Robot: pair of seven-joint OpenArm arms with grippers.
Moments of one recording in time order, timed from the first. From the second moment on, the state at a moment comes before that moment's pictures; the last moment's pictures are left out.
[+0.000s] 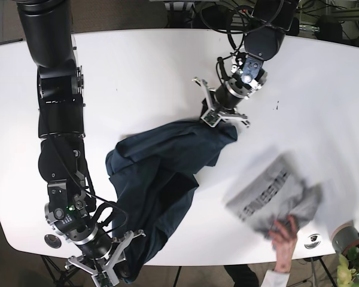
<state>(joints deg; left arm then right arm) 7.6 -9.4 15.5 82.8 10.5 -17.2 12.6 43.0 11.0 -8.2 82.9 11.0 17.3 -40.8</state>
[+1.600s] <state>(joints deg) -42.8 -18.3 -21.6 94.3 7.4 -37.2 50.3 56.2 19.2 6.0 66.2 12.2 17.5 -41.3</state>
